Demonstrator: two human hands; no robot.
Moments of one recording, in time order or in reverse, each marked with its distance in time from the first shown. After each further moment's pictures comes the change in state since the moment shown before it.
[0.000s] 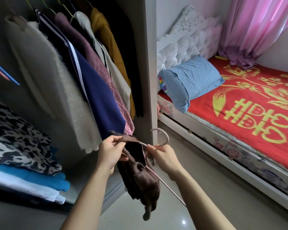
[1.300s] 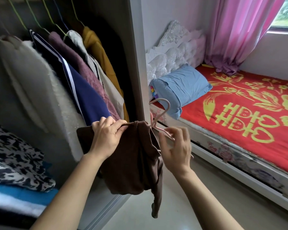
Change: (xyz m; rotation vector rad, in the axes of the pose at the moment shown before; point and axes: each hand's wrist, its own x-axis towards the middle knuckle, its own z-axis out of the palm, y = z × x) left_hand 0.036 0.061 -0.006 0.986 0.123 1.104; right_hand 0.003 -0.003 -0.031 -0.221 0.877 -0.755
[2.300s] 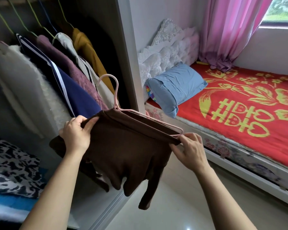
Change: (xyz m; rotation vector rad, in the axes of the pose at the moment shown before) left_hand 0.012 -0.049 -0.021 -0.107 0.189 -0.433; right_hand 0.004 0.095 -0.033 -0.389 -0.437 -0.049
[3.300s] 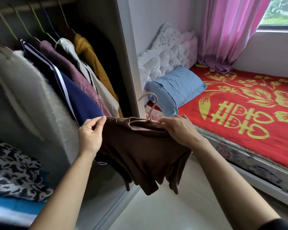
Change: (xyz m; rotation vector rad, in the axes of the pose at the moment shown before) left_hand -0.014 0.034 0.020 -0.505 -0.086 -0.195; right_hand 0.085 -0.036 -0.042 0.012 -0.189 -0.245
